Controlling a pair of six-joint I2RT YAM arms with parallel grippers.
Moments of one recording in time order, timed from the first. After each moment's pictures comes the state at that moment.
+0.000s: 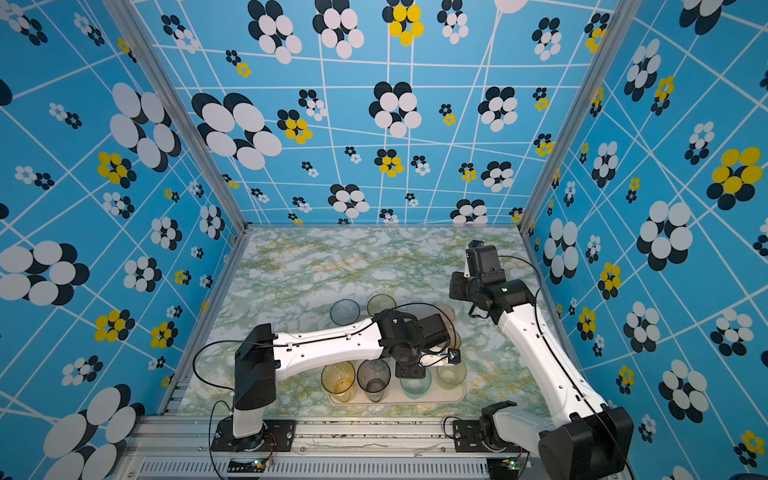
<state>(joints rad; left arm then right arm) -1.25 1.97 1.72 -1.02 -0.03 0.40 0.26 1.19 1.14 -0.79 0.07 0.33</state>
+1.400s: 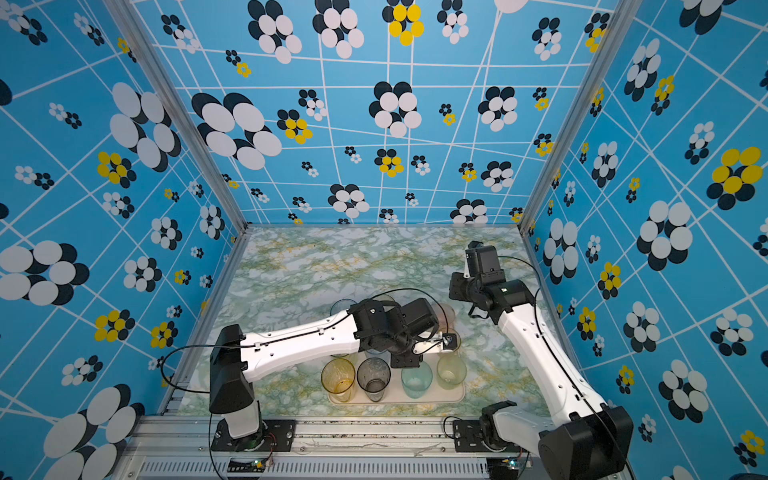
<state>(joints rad) -1.19 1.81 1.68 -0.95 0.02 0.41 0.26 1.19 1.13 -0.79 0.06 0.33</state>
